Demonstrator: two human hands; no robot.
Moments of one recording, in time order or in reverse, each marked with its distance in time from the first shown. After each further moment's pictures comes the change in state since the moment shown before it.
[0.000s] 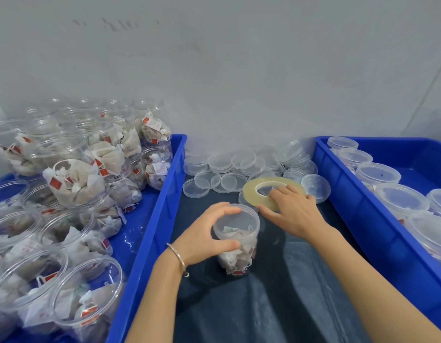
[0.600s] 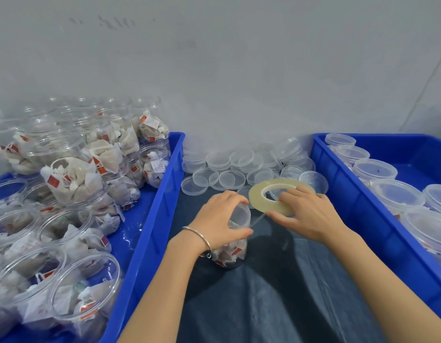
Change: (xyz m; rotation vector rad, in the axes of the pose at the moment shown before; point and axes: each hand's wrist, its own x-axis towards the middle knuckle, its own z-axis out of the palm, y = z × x) left_hand 0.030 0.019 0.012 0.521 0.033 0.055; right_hand -0.025 0.023 -0.015 -0.072 0.025 -0.083
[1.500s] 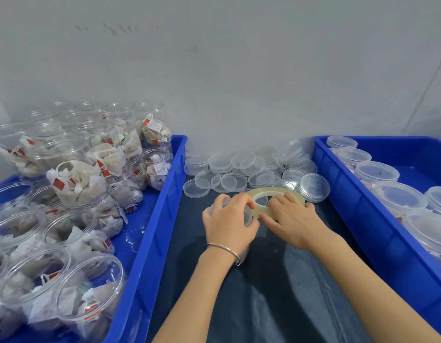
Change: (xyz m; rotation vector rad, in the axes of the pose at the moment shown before) left_hand 0.006 0.023 0.035 -0.058 0.417 -0.169; right_hand 0.006 -0.029 0.010 -0.020 -0.161 0.051
